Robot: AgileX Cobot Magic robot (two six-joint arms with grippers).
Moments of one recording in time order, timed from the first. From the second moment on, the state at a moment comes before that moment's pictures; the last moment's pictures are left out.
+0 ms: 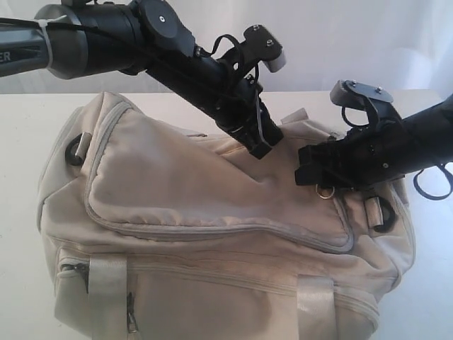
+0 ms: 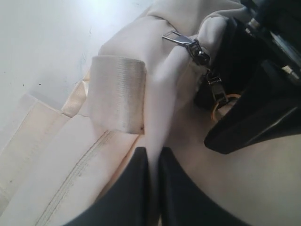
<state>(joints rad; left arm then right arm) -0.51 1.98 -1.71 -0.70 0.79 1.07 0.00 1.61 -0.90 0.97 0.58 -0.79</state>
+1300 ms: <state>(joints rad) -0.51 1.98 -1.71 -0.69 0.78 1.05 0.00 1.47 -0.90 0.58 0.64 -0.52</state>
